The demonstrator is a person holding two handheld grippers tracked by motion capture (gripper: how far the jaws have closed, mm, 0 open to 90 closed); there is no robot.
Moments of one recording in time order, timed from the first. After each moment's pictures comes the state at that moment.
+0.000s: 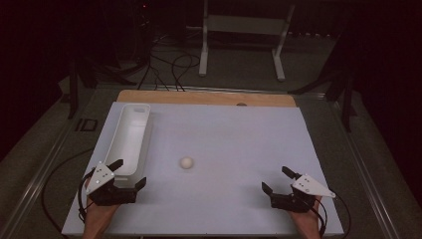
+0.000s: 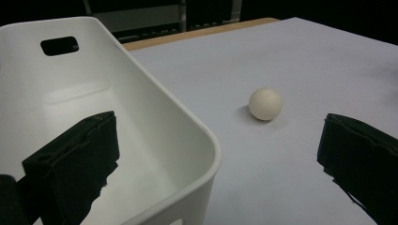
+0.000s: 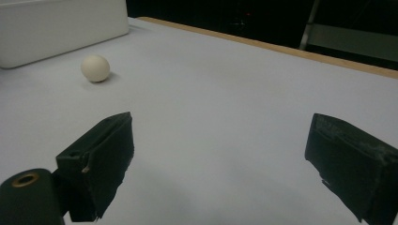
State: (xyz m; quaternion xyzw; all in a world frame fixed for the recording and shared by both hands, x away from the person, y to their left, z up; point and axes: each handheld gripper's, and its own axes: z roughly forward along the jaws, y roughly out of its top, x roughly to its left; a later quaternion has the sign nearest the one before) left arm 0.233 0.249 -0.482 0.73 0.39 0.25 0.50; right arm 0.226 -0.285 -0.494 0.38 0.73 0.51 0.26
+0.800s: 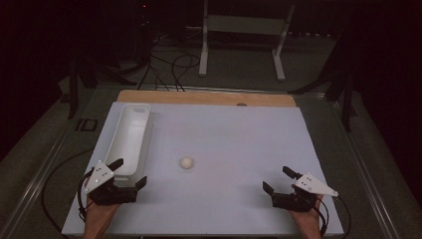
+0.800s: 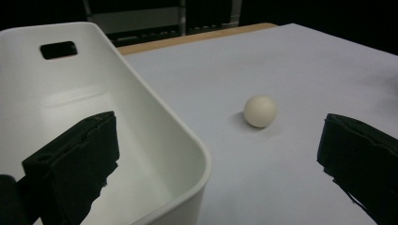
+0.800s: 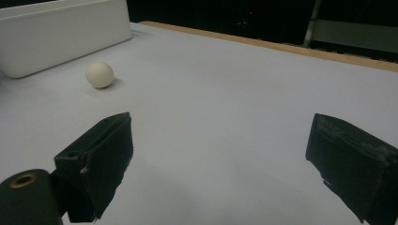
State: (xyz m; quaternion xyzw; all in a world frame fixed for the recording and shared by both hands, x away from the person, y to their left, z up) left arm 0.233 0.244 -0.473 0.73 0.40 0.24 0.50; right arm 0.227 -0.289 -0.491 0.39 0.72 0.52 0.25
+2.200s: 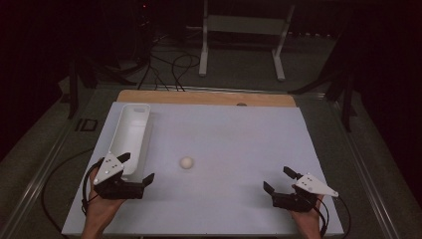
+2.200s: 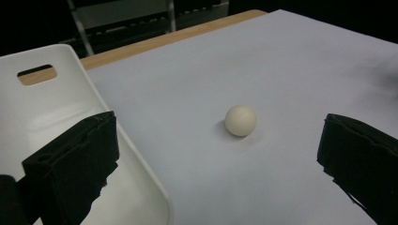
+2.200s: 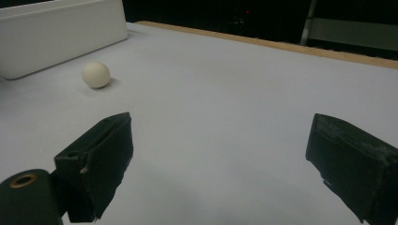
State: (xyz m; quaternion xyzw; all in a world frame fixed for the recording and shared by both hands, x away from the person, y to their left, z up) left arm 0.238 0.221 -0.437 0.76 0.38 0.23 0.47; right arm 0.227 -0.289 -0.493 0.39 0.72 0.52 0.25
